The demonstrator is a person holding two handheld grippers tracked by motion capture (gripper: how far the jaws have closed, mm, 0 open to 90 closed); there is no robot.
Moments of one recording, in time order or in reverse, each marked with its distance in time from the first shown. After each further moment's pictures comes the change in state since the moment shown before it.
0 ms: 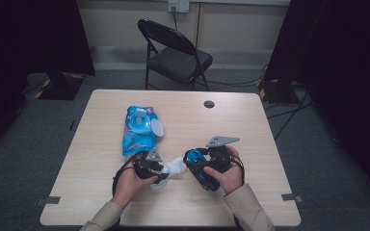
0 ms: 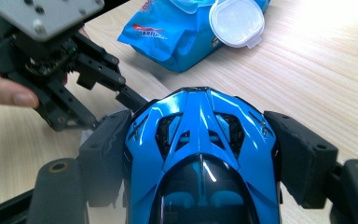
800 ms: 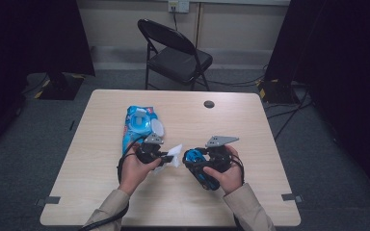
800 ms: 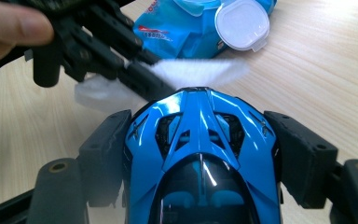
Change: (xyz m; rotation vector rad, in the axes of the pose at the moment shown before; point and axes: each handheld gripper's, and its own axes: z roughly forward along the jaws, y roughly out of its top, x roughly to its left) left arm 0.016 0.035 -0.012 -0.135 -0.028 -0.097; right arm 0.003 0.003 0.000 -0.003 0.007 -0.015
